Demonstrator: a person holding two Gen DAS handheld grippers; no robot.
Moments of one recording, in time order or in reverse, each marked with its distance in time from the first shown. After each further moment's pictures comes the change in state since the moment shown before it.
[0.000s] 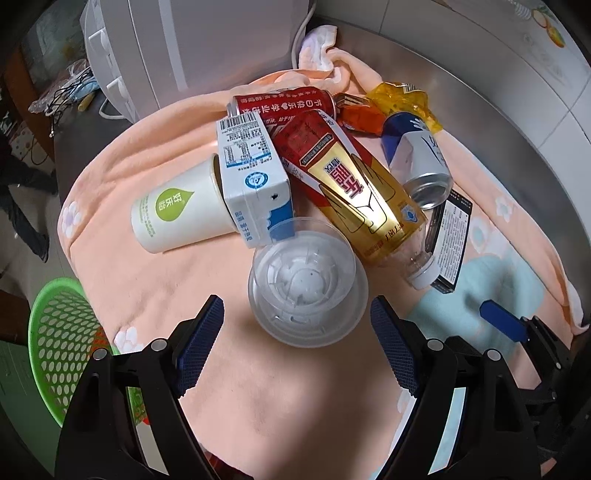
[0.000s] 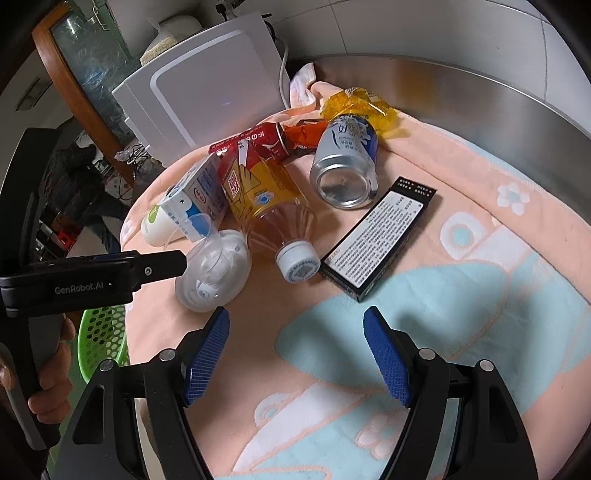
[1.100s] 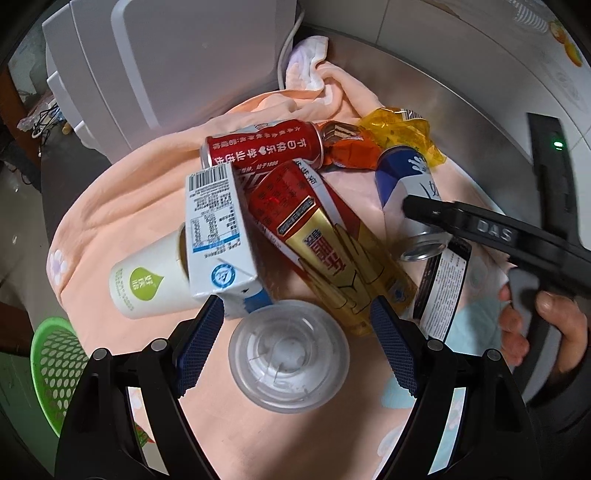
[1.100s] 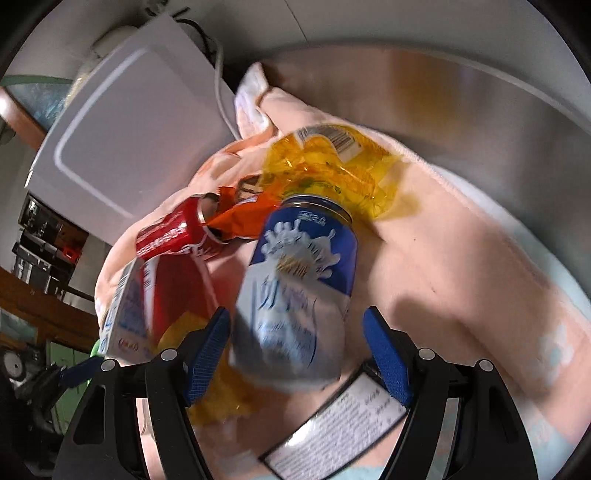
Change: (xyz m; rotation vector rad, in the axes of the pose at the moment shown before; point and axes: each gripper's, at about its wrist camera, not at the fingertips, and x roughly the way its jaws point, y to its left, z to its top) left arm 0.019 -0.013 0.055 0.011 -0.001 -0.010; right arm 0.094 -0.073 0.142 0.141 0.137 0.068
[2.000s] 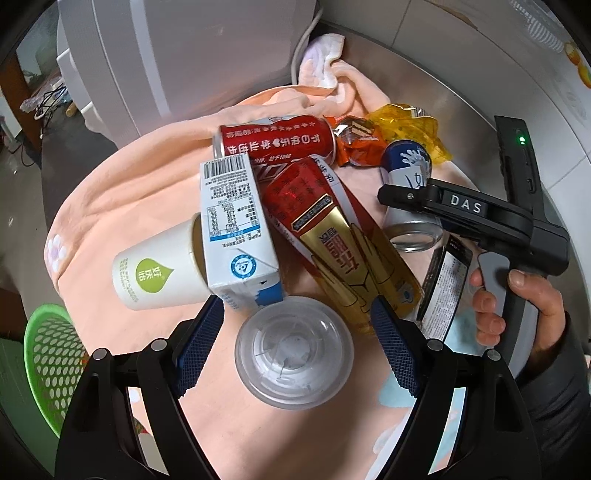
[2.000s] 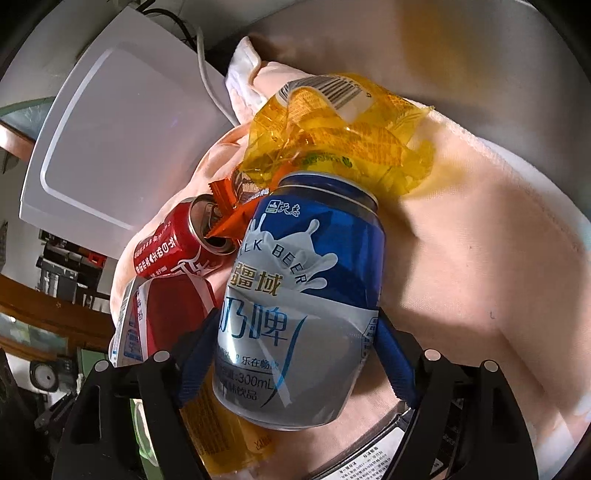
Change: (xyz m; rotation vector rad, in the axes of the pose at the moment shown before) left arm -0.003 0.016 -0.004 -0.055 0.023 -0.024; right arm 0.033 -0.003 0.011 0.035 0.045 0.086
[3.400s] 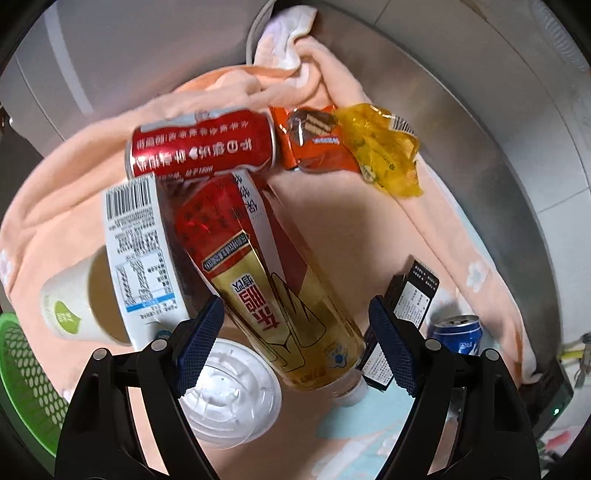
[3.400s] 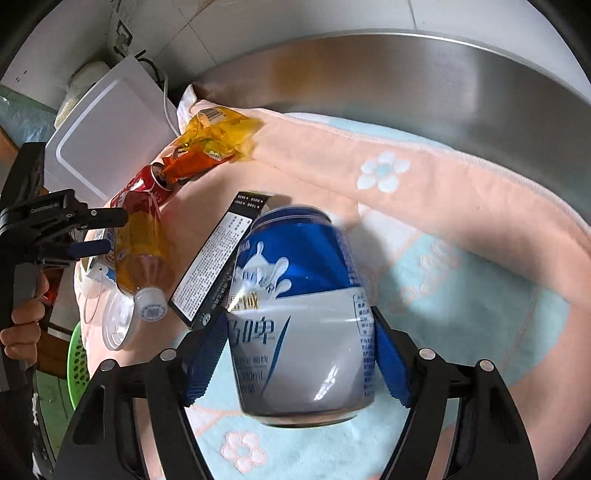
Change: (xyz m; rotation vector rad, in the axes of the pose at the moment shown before) left arm 0.043 -0.039 0.044 -0.054 0.118 -0.131; right arm -0.121 -0.060 -0.159 0.061 -0.198 -0.224
